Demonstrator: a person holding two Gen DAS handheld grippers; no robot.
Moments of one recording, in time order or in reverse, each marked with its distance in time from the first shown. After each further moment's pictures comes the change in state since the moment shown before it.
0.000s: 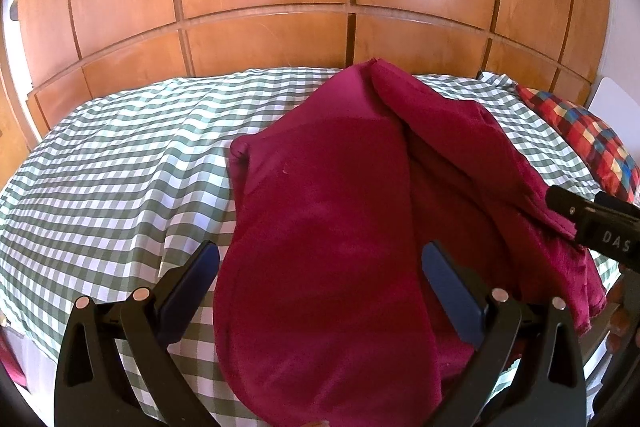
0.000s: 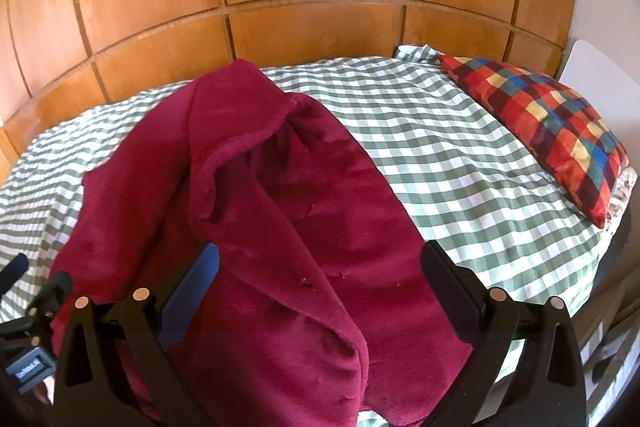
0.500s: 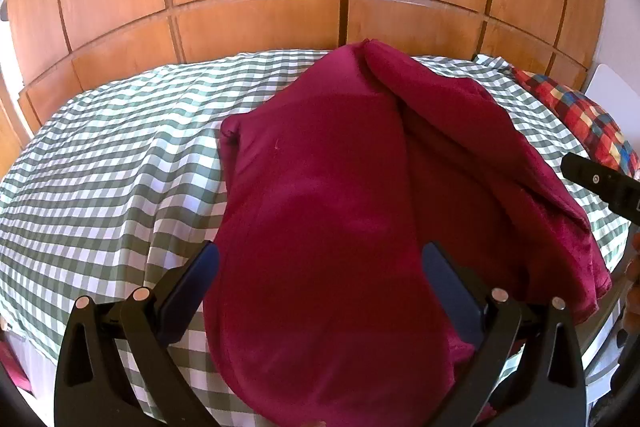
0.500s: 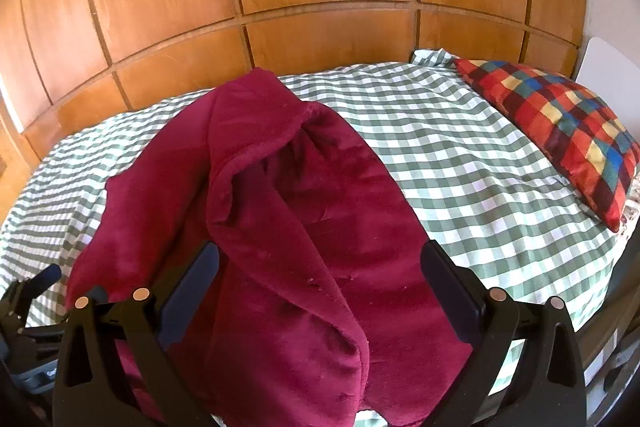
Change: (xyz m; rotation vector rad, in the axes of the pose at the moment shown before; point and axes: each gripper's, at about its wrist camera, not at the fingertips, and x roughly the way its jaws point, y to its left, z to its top) left arm 0.010 0.001 -0.011 0.022 0.047 -0.020; right arm -0.007 -0.006 0.001 0.001 -0.013 0.086
